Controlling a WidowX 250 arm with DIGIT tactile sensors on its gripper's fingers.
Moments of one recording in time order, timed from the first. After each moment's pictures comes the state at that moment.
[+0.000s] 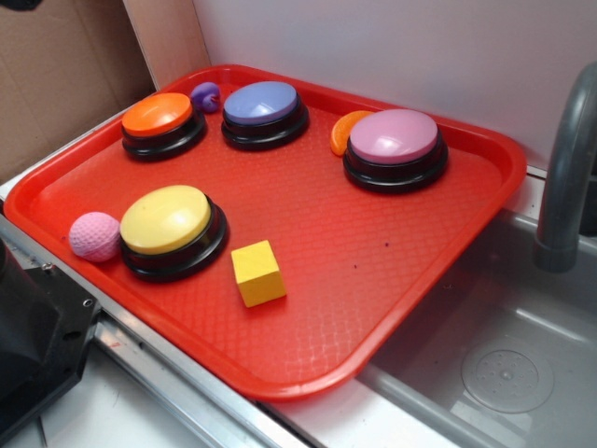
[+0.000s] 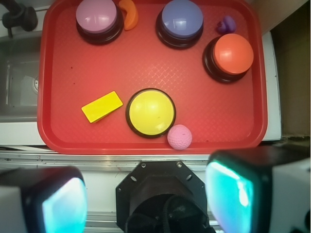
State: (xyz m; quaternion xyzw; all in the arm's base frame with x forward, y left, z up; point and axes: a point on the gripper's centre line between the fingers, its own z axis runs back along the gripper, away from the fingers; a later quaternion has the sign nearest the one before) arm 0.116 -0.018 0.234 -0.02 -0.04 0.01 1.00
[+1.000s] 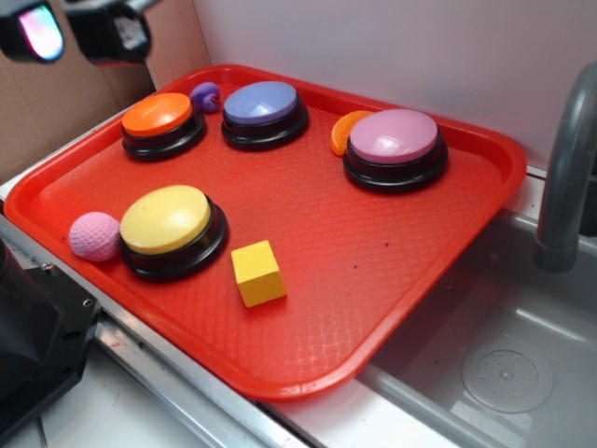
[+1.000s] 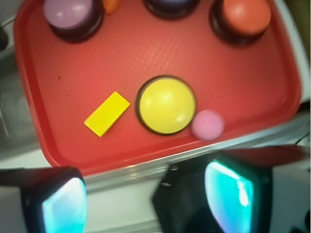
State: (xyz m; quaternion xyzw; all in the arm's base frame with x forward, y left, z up) arm 0.146 -0.037 0.181 -0.07 0.02 0.19 0.98
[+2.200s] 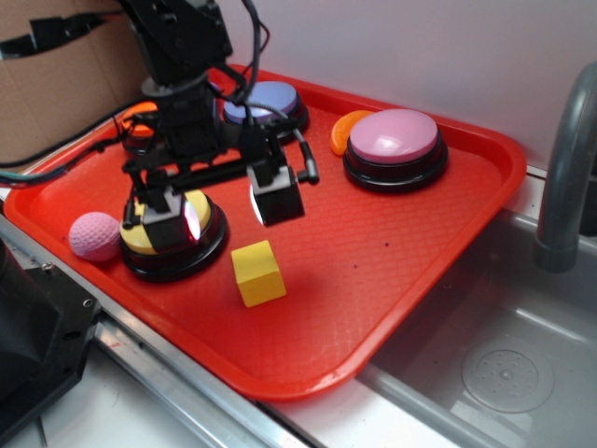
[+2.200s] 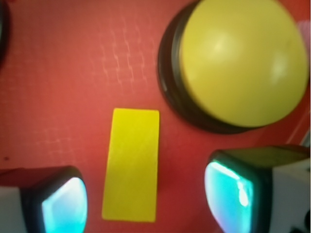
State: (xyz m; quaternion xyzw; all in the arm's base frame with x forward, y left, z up) arm 0.179 -0.082 0.055 -0.07 0.01 0.47 0.88
